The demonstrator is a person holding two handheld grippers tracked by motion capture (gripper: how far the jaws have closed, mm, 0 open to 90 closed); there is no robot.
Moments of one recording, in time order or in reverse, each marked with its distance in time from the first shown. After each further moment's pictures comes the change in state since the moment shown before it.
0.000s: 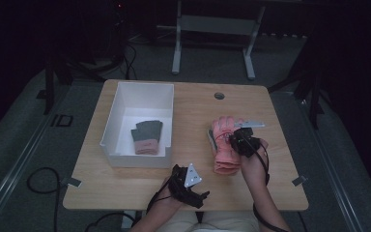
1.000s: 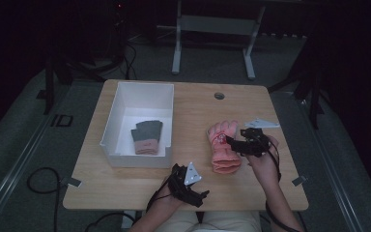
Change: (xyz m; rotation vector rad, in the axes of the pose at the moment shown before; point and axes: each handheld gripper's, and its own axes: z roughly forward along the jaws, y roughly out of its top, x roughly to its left) left arm 0.004 0.003 -0.001 0.011 -0.008 -0.012; right arm -0.026 -0.002 -0.022 -0.128 0.179 -0.047
